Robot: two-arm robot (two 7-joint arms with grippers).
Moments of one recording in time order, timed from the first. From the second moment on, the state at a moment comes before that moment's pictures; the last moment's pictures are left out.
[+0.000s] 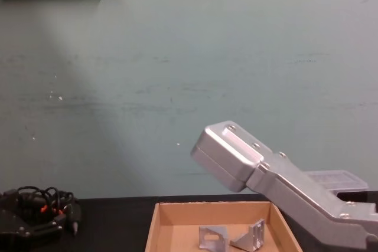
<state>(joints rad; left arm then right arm) -0.20 0.60 0.45 -1.41 -0.25 -0.12 0.03 0.22 0.42 -0.64 -1.81 0.20 0.74 0.43</state>
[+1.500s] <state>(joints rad) -0.20 0.60 0.45 -1.41 -0.25 -0.12 0.03 0.42 0.24 -0.47 -1.54 0.17 0.77 0.27</state>
